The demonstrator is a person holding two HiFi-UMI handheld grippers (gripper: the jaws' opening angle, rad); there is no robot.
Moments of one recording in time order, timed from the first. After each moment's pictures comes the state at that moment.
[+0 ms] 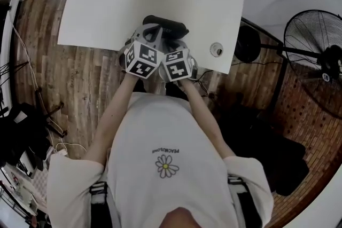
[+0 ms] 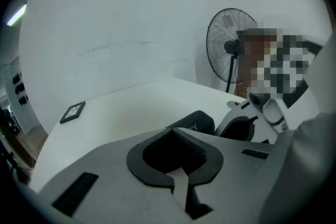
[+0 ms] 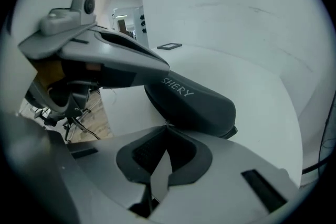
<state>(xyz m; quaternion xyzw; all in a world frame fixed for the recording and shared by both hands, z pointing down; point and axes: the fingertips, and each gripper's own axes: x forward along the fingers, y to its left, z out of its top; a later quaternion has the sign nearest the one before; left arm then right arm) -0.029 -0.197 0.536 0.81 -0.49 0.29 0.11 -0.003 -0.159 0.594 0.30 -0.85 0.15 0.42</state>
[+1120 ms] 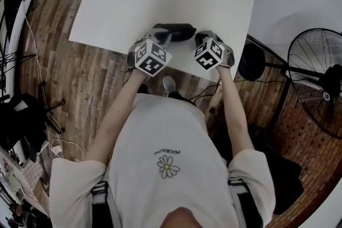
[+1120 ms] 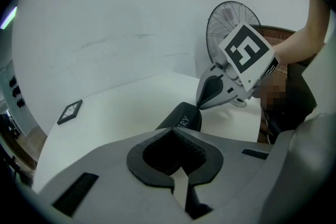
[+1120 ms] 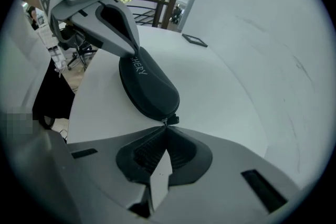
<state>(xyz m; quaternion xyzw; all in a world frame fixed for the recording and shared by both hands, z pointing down) -0.023 -0.212 0.544 0.81 -0.47 0.33 0.12 0.066 -0.252 0.583 0.15 -0.81 -0.11 0.55</state>
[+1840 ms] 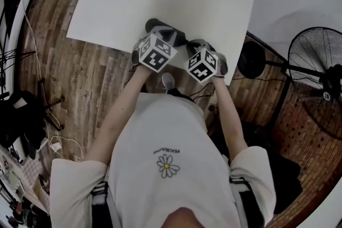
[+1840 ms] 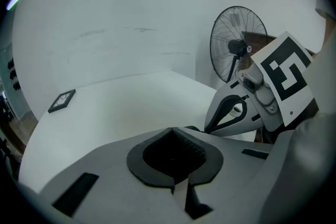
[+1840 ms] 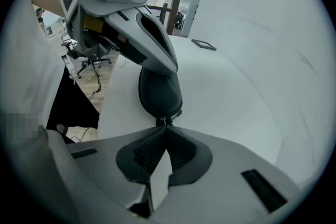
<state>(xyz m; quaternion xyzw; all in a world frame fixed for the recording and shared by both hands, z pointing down) 0.001 -0.216 0.547 0.81 -0.47 0.31 0.18 0.057 -0.193 0.589 0.11 -0.84 -0.07 0.53</state>
